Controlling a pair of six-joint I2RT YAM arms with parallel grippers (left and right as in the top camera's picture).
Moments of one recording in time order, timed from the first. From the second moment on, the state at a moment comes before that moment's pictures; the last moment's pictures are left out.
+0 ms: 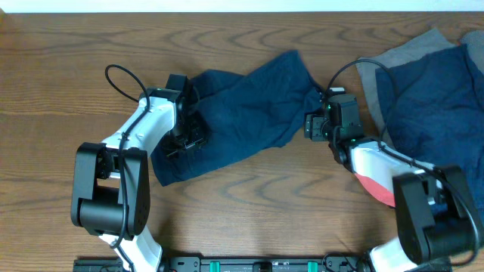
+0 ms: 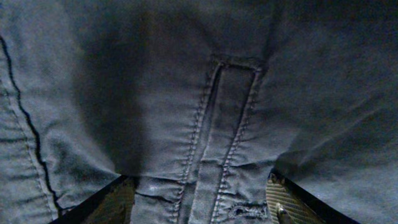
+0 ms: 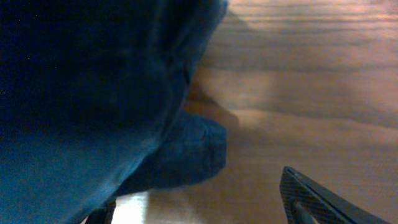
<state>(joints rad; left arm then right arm) -0.17 1.87 1.18 -0.94 0.07 -0.64 0.24 1.73 0.72 0.17 0.04 0.21</state>
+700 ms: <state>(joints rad) -0.17 1.87 1.15 -0.92 0.08 -0.64 0.18 1.66 0.72 0.47 0.11 0.08</state>
